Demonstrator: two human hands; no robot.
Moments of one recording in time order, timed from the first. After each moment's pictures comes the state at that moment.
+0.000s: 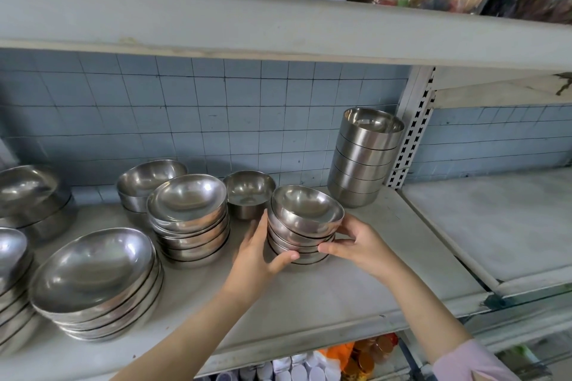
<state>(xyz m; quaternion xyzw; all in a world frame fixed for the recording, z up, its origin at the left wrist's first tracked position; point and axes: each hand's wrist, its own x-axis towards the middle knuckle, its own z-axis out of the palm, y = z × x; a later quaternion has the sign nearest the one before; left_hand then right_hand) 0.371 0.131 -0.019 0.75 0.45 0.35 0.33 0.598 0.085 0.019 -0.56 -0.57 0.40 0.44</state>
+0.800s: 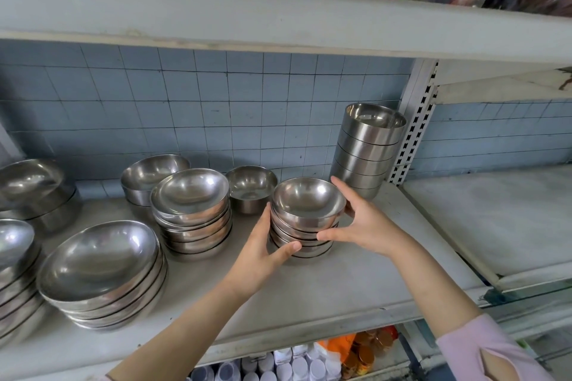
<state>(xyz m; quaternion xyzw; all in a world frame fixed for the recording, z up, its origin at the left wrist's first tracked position) 0.369 0.118 -0.001 0.73 0.36 0.38 0.44 0.595 0.090 0.062 -0.61 -0.63 0.34 0.34</state>
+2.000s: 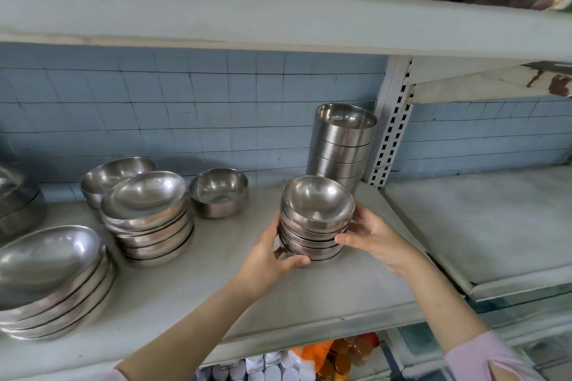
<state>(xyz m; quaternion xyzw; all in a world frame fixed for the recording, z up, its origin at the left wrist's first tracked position) 0.453 0.113 -0.012 0.66 0.37 0.37 0.53 0.691 0.082 0.021 -0.54 -0.56 0.46 0.43</state>
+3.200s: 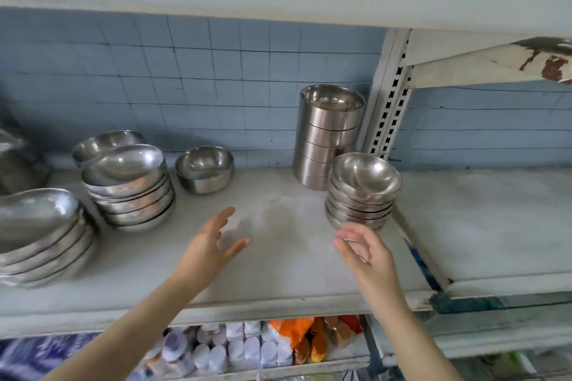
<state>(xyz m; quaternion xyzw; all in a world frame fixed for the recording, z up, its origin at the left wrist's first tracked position) 0.427 0.081 -0.012 0.67 0.59 0.32 0.33 0.700 0.010 -0.009 -0.56 -0.49 0.37 0.56</state>
